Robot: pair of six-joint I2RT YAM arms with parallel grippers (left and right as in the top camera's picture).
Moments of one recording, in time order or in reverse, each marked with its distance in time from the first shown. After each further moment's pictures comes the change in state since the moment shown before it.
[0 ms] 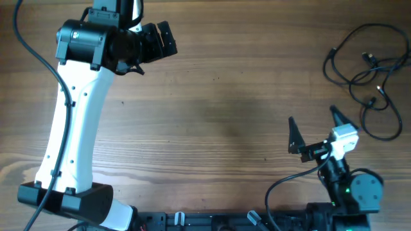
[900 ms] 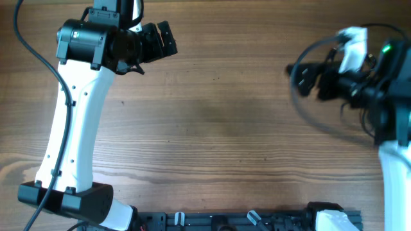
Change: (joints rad) left arm 0.000 0.002 0.000 0.000 0.000 0.000; right arm -0.053 1.046 1.125 -0.846 -0.351 0.130
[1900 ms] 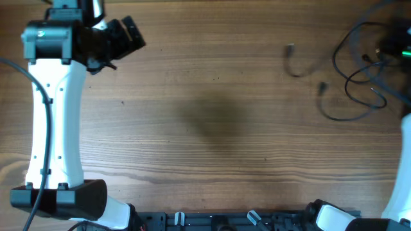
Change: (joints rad) left arm 0.161 0.002 0.000 -0.018 0.000 0.000; right arm -0.423 0.197 0.002 0.578 0.290 0.124
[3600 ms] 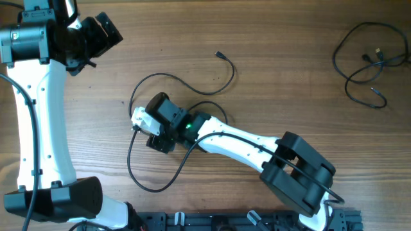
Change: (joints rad) left arm 0.154 0.000 0.000 0.014 0.011 0.000; right arm 1.461 0.645 0.000 0.057 0.142 -0.483
